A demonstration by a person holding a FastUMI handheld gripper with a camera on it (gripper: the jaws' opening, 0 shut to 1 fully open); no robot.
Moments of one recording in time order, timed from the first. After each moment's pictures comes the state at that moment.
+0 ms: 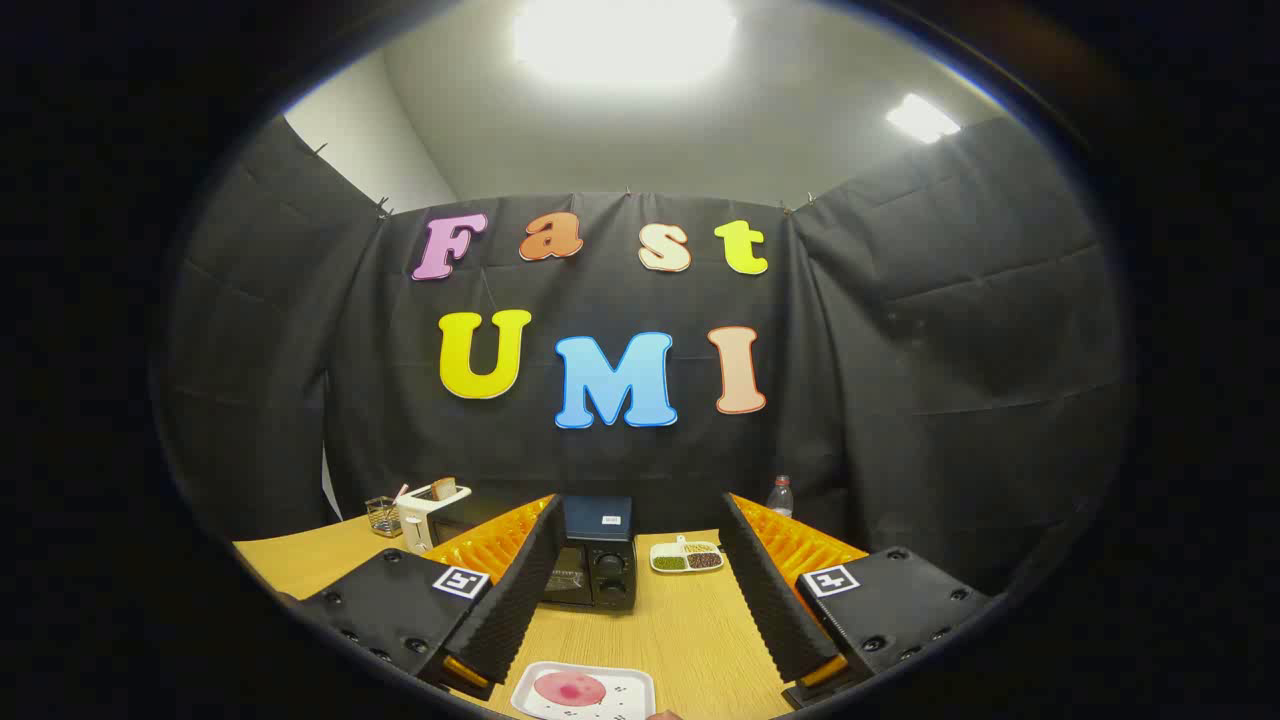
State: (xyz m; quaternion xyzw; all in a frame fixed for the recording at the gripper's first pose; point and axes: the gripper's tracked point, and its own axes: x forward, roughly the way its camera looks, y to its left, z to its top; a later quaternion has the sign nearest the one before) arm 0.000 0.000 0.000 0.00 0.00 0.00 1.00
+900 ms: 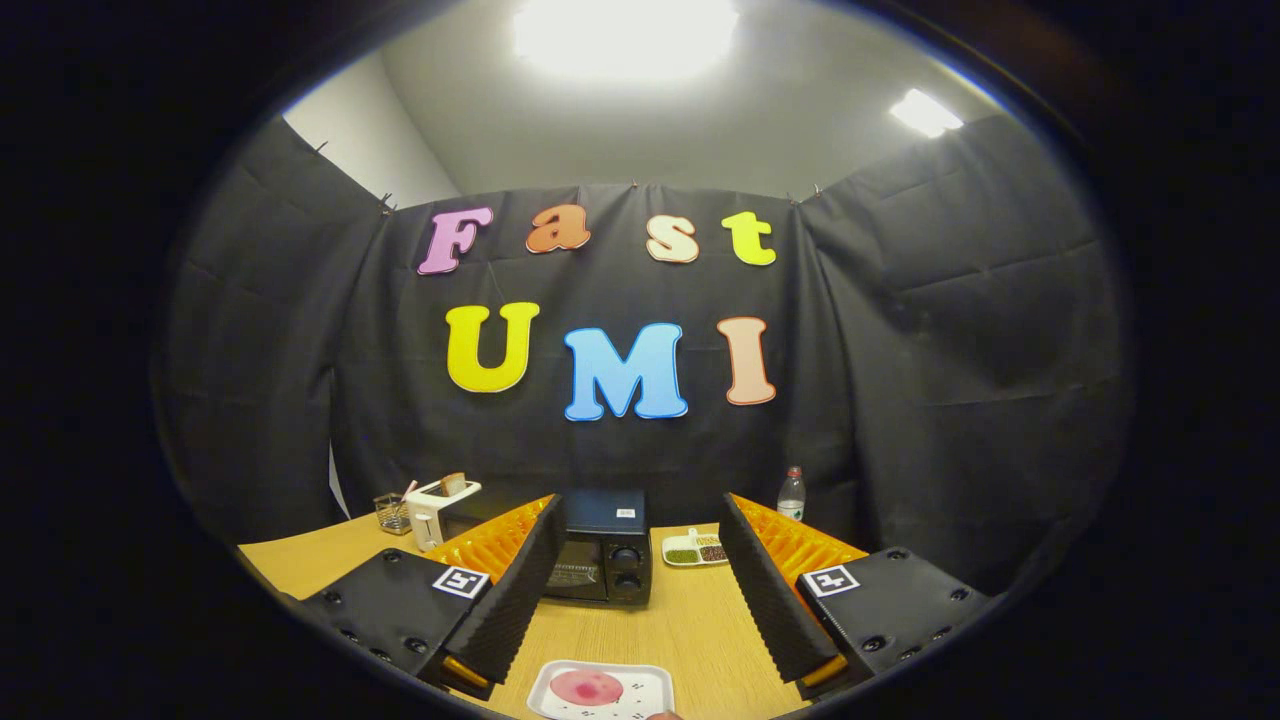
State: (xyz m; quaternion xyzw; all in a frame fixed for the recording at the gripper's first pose) arm 0.007 0.024 -0.009 0.01 0.01 0.01 1.00
